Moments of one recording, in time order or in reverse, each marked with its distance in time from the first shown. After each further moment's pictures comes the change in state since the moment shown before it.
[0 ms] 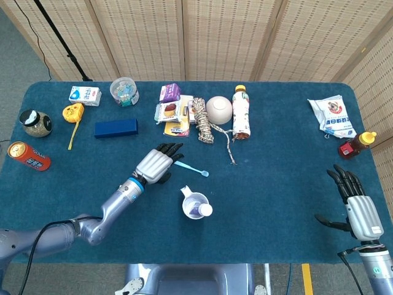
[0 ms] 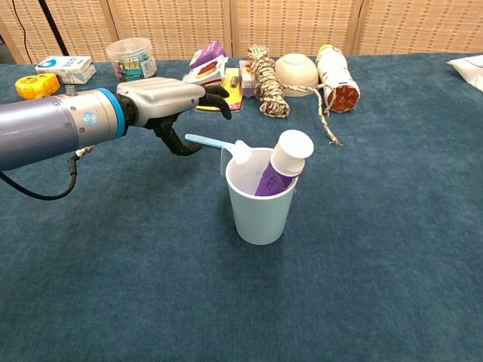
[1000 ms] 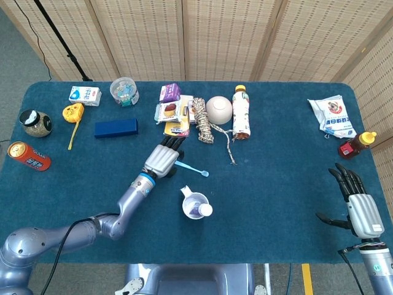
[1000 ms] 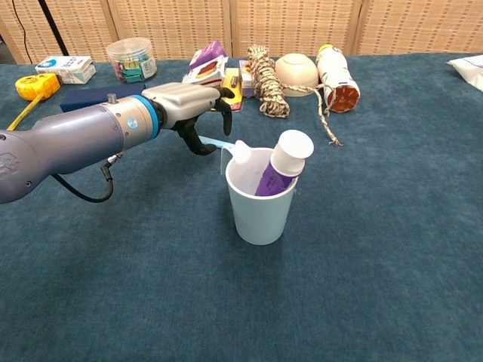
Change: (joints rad) left arm -0.069 -0.162 -0.038 0.180 -0.148 0.013 0.080; right arm 0.005 -0.007 0.007 0.013 0.018 -0.014 0.008
